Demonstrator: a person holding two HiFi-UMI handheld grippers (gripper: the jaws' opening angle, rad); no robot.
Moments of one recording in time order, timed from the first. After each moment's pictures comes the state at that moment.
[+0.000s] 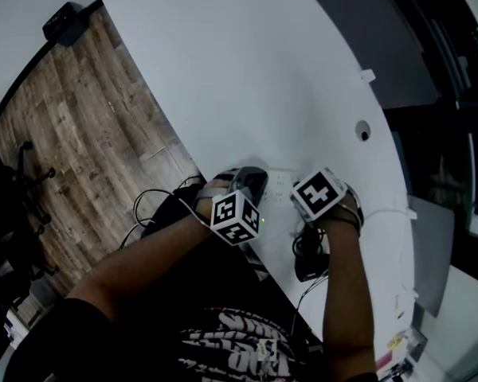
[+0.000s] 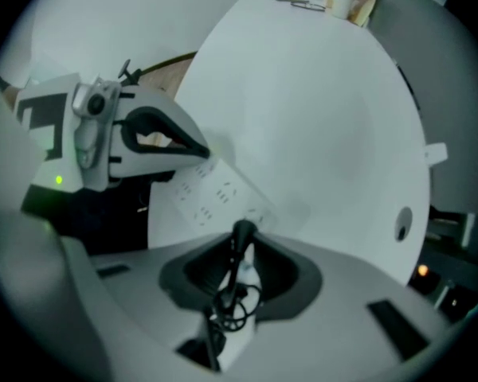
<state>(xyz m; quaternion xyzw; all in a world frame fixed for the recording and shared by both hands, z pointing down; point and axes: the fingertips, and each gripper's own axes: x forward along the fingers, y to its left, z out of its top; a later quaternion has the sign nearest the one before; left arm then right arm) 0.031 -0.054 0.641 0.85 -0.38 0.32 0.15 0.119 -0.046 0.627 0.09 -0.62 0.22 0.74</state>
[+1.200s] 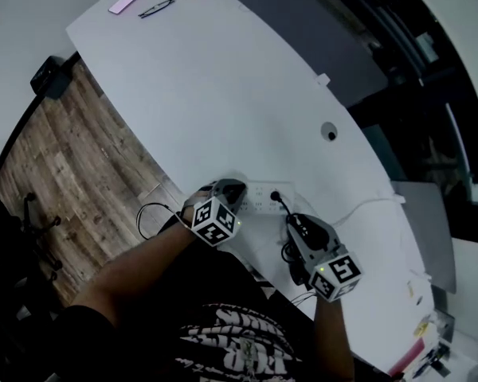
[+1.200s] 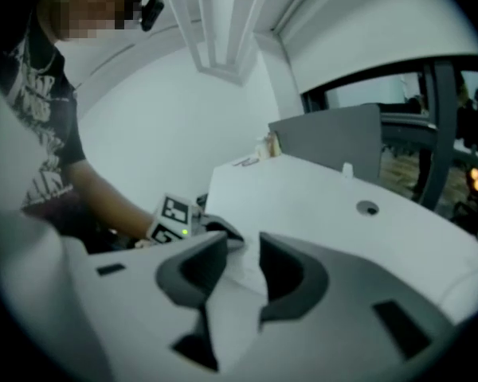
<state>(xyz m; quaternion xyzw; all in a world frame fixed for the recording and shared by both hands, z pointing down) 0.034 -0.056 0.647 0.88 -0.33 0.32 0.13 0.127 -0.013 0.498 0.33 -0.88 0.25 0.23</state>
